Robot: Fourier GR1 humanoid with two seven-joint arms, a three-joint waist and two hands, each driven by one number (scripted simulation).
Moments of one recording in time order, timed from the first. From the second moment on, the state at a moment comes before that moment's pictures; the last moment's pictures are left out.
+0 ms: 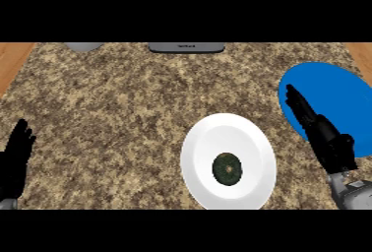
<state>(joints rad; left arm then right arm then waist) 0.07 0.49 -0.01 -1.45 0.27 0.34 0.09 -0.17 -0.55 0.32 -1.63 -0.20 -0.20 0.12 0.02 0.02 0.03</state>
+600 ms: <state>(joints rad) 0.09 0.35 -0.16 -1.45 0.32 0.24 0.14 -0.03 -0.56 0.10 -1.73 0.10 -0.71 0.17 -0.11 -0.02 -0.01</state>
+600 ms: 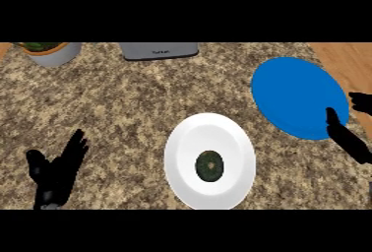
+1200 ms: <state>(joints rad) 0.03 0.29 -0.22 -1.44 0.31 0.20 0.14 0.46 -0.38 0.31 -2.09 0.57 -0.91 0.26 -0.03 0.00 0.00</state>
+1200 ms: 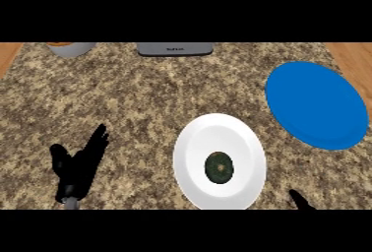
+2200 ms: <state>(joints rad) -0.01 0.25 -0.25 -1.43 0.27 0.19 0.19 0.21 -0.11 0.61 -2.13 1.24 -0.16 1.06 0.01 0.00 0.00</state>
